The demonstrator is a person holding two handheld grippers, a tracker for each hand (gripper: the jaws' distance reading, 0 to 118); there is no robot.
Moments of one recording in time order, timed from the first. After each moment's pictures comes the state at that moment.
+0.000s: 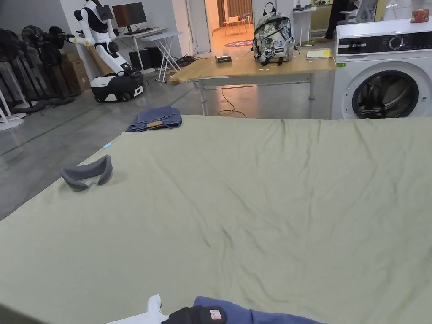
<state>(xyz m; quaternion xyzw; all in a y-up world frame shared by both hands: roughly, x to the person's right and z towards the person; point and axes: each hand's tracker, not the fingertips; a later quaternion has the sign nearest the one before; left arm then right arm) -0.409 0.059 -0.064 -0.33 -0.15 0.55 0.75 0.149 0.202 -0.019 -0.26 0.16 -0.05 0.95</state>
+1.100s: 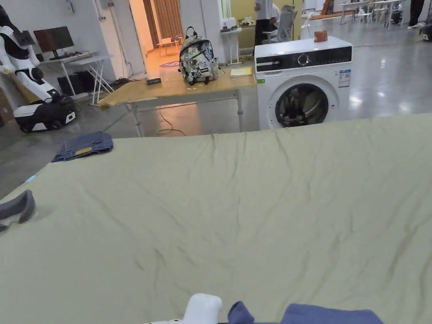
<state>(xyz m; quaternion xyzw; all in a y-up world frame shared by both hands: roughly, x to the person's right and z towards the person) -0.184 0.161 -0.094 -0.41 -0.19 0.09 0.89 0.184 0.213 0.008 -0.23 0.11 -0.10 0.96</state>
